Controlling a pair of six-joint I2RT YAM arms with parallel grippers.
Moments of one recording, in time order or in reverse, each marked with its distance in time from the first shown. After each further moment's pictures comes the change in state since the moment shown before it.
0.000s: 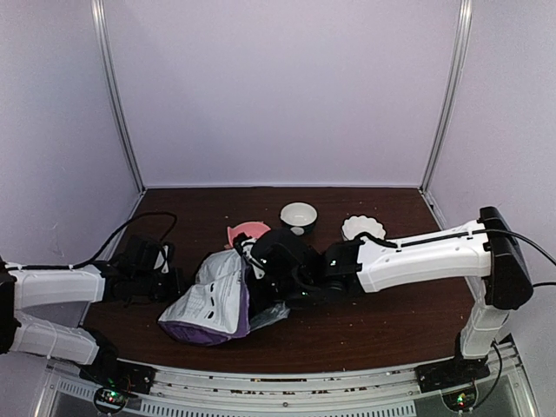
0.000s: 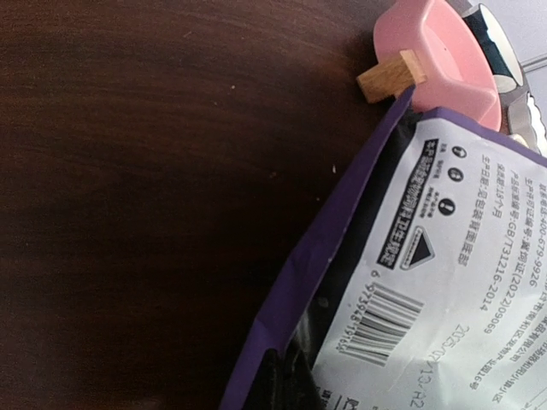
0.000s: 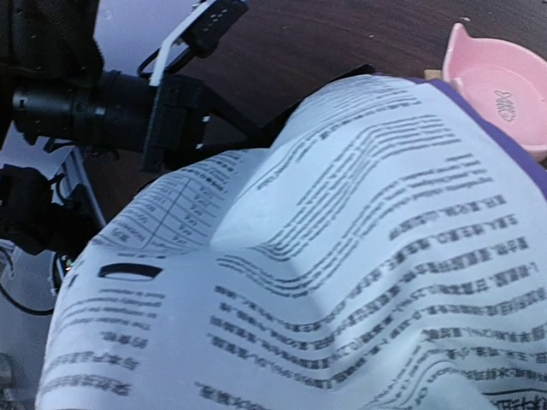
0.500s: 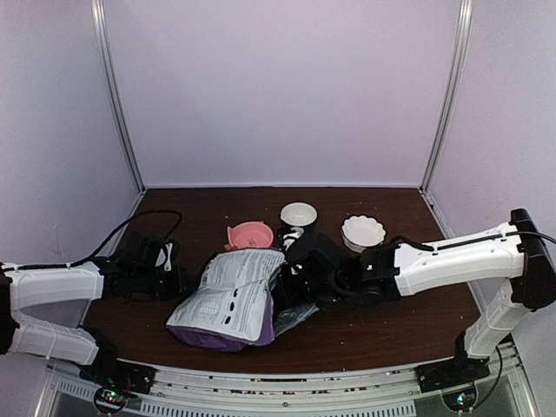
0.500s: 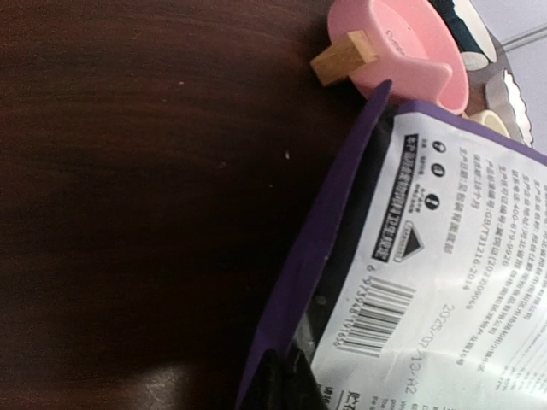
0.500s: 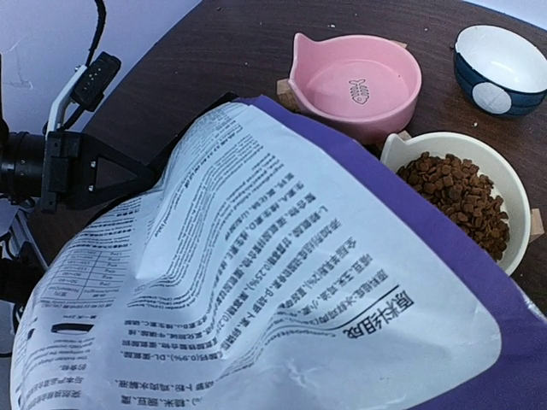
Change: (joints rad) left arm -0.026 -0.016 0.046 -0.060 0.035 0.025; right arm -0.026 -0.209 -0.239 0.019 0.211 0.131
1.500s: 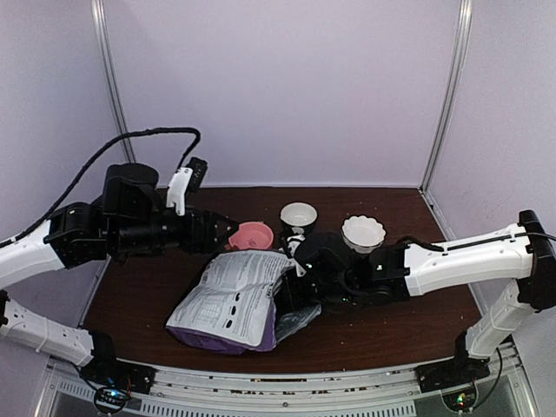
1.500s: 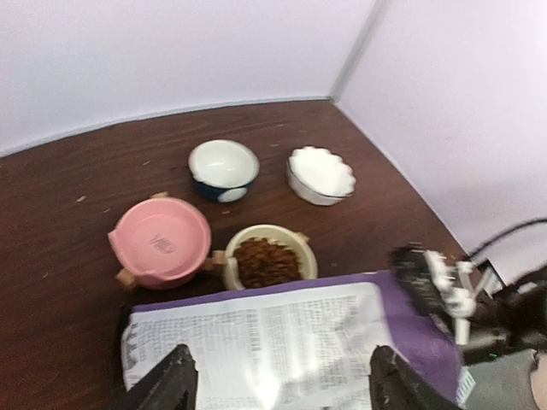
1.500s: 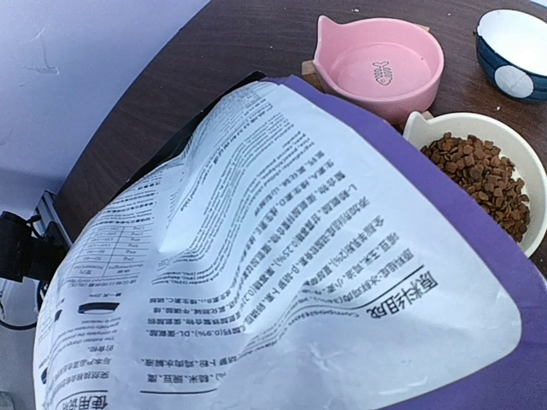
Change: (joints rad) left arm -0.512 -0.071 0.630 -0.284 -0.344 0.199; right arm -0.003 -0.044 -0.034 0.004 -0.084 0.002
